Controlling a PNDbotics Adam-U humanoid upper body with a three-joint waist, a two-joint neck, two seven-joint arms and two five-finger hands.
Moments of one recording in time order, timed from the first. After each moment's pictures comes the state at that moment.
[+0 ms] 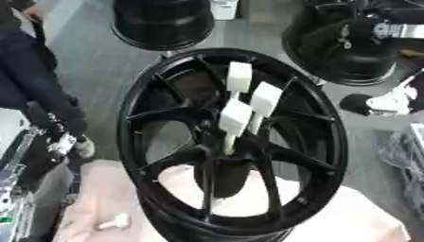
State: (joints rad) left arm -0.13 0.16 0.21 -1.76 -0.07 0.02 -0.32; right arm -0.83 -0.77 0.37 -1.72 -0.02 -0.14 0.82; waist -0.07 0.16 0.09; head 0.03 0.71
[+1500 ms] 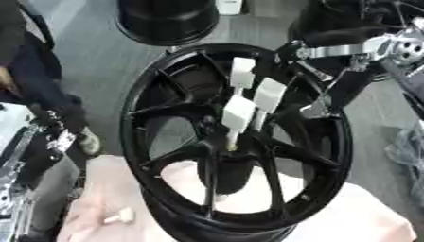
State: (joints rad) left arm -0.13 0.16 0.20 -1.76 -0.07 0.02 -0.33; right arm -0.92 -0.58 0.42 -1.50 0.20 -0.24 0.90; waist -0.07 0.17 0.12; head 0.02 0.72
